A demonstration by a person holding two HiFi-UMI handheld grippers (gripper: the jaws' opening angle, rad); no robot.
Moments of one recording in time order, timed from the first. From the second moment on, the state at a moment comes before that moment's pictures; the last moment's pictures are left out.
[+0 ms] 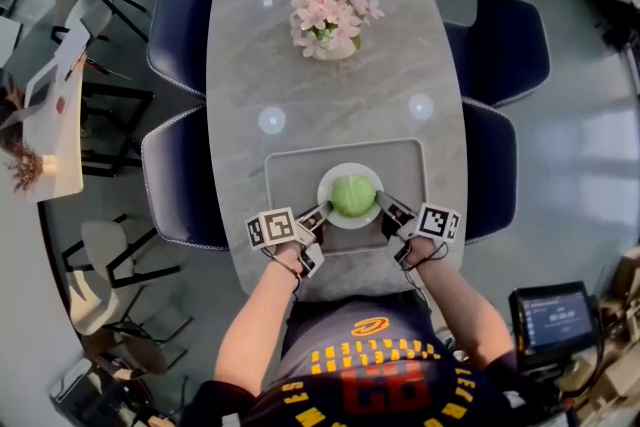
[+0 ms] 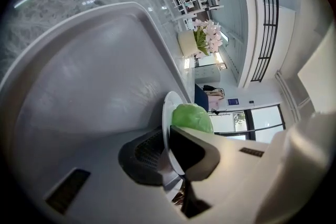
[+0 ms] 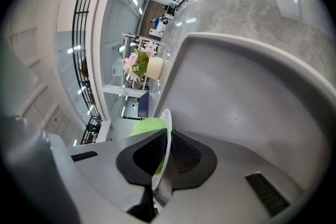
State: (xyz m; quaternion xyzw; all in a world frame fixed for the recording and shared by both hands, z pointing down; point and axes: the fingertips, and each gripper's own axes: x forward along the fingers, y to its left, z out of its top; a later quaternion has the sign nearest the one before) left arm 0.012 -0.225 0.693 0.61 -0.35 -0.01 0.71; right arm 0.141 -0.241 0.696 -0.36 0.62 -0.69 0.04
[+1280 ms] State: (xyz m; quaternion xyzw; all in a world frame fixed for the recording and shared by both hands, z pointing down) left arm 0.004 -0.219 0.705 0.61 -0.43 0.14 0.65; right arm 0.138 -0.237 0.704 -0.40 0.67 -0.61 -0.14
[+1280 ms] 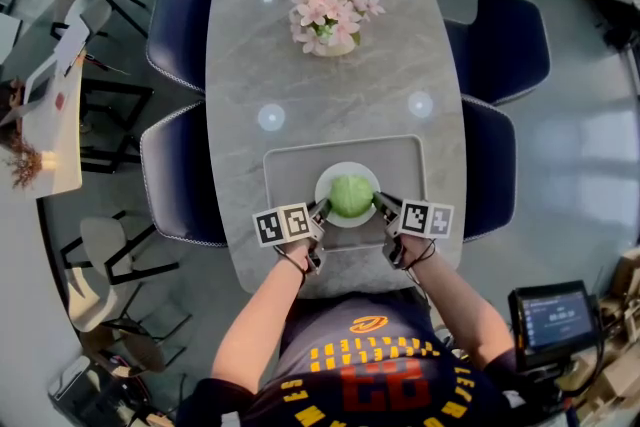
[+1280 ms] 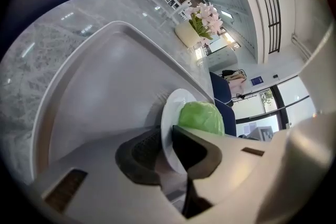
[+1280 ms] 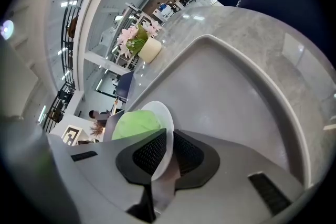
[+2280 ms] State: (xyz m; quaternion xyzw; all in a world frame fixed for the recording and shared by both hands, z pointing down) left arm -0.010 -0.217 0.706 0.61 -0.46 0.19 0.61; right arm 0.144 -0.240 0.699 -0.43 0.70 -0.54 -0.19
